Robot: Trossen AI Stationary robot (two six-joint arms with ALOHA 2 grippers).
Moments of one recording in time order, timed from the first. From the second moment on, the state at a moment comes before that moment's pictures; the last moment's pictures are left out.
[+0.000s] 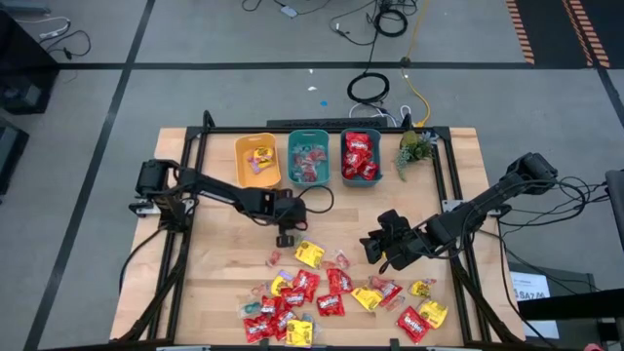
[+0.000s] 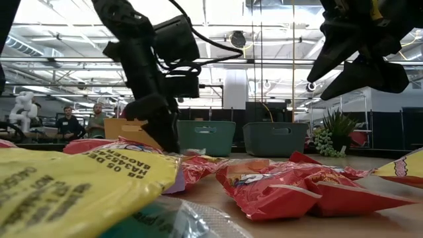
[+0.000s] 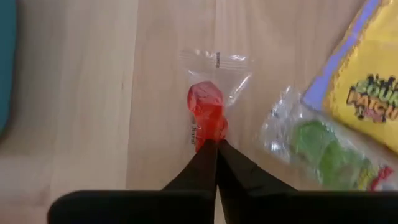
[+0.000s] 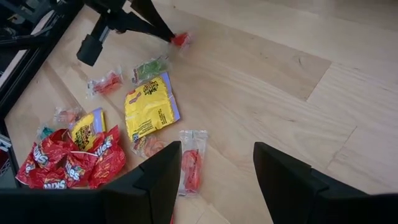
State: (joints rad) left arm -0.02 1.79 0.97 -0.33 -0.07 -0.02; right arm 0.51 1.31 0.74 -0.39 0.57 1.40
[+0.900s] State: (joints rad) left arm 0.40 1.62 1.35 -0.59 0.01 0.15; right arm 0.51 1.31 0.74 -0.39 0.58 1.37
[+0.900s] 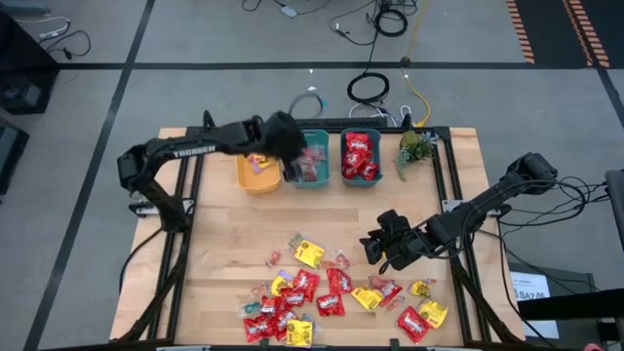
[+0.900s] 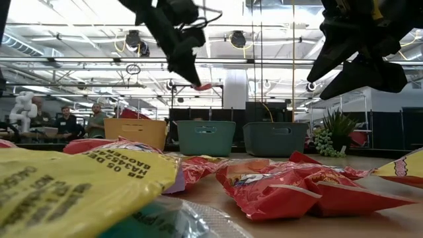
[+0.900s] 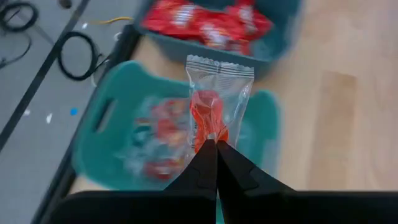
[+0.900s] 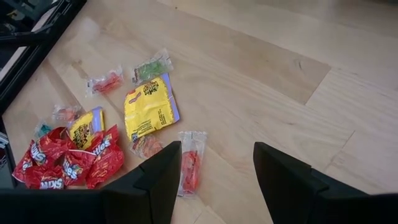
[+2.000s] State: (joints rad) left arm 0.41 1.60 1.35 -0.61 0.10 0.09; right arm 0.48 1.31 0.74 -0.38 0.57 1.21
